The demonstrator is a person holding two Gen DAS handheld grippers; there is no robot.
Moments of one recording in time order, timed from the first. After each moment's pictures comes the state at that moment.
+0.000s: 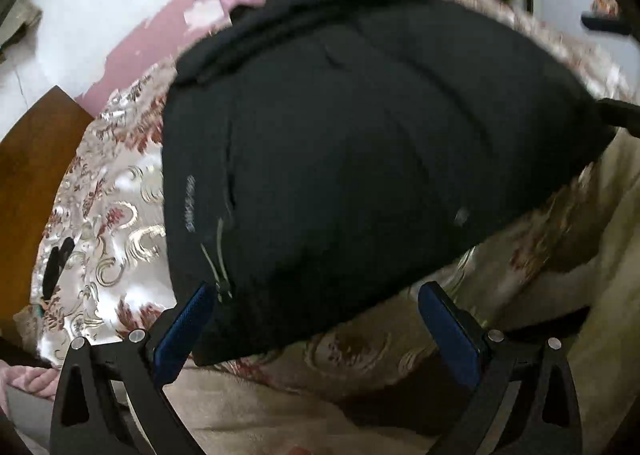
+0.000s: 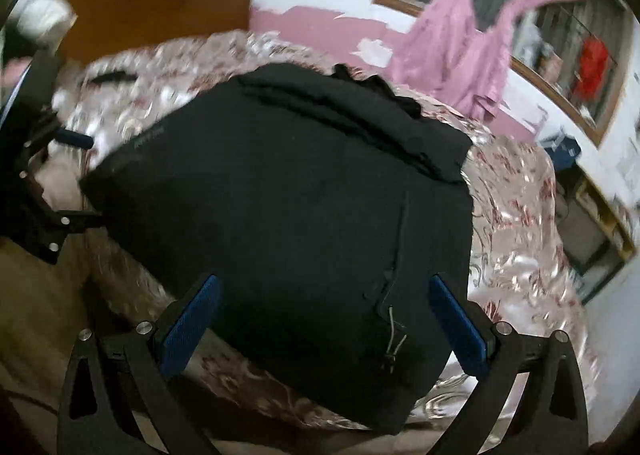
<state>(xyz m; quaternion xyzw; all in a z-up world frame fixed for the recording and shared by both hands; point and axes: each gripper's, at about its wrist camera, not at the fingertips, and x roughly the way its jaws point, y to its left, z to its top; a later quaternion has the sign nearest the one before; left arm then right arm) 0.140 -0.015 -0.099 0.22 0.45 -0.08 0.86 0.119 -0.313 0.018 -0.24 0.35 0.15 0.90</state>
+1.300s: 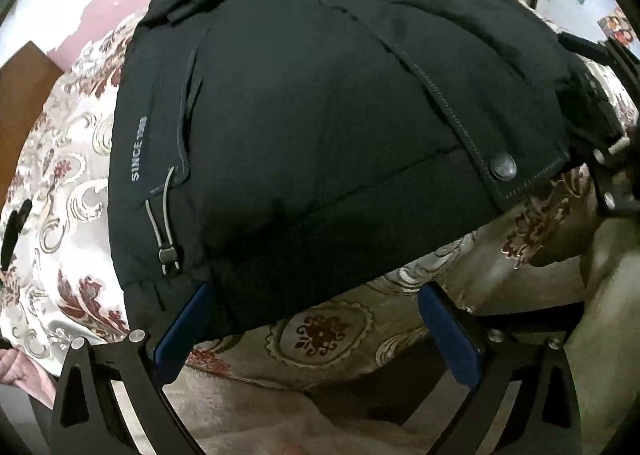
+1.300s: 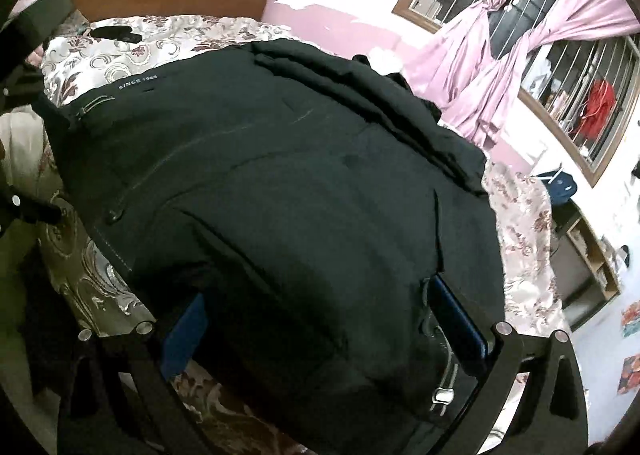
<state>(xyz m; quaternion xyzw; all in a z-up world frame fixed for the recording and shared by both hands) 0.158 -0.004 -0.128 0.15 0.53 -0.11 0.83 0.124 -0.281 -0.038 -0.27 0.31 0.14 0.90</state>
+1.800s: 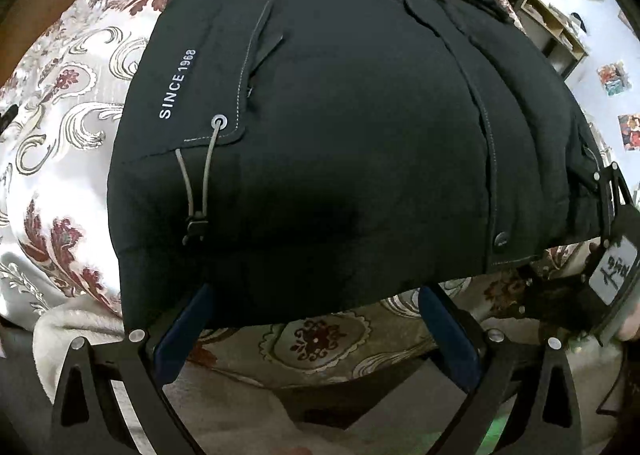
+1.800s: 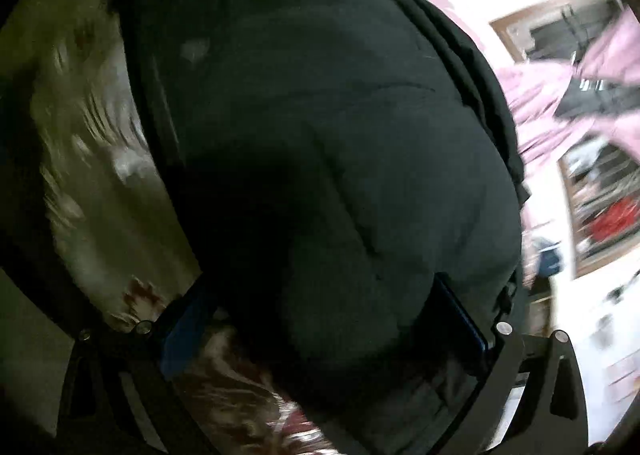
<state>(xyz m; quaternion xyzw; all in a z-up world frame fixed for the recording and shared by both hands) 0.175 0.041 -0.133 0.00 0.55 -0.10 0.83 0.115 -0.236 -0.126 -0.52 0.32 0.11 0.78</state>
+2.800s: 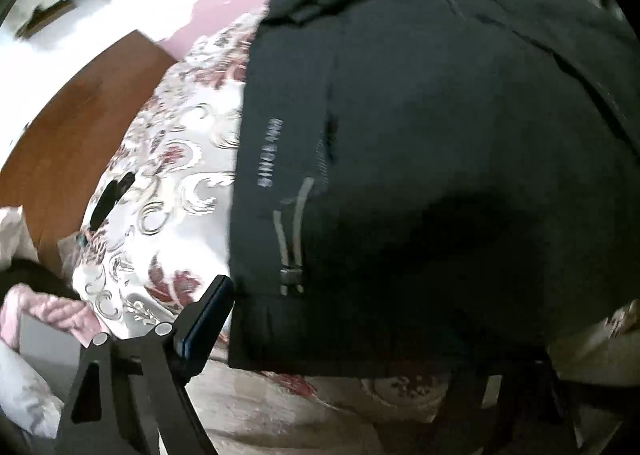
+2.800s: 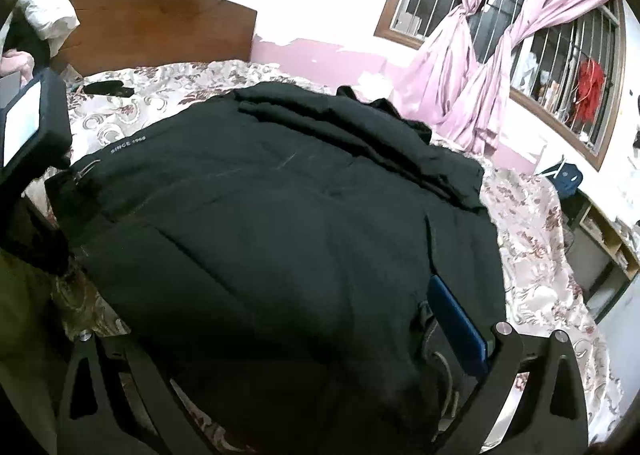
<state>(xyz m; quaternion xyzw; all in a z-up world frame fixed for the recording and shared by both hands) 0.177 0.019 -0.123 0.18 0.46 0.11 0.86 0.133 -0.321 -0.035 -0.21 0.25 0.14 0.94</state>
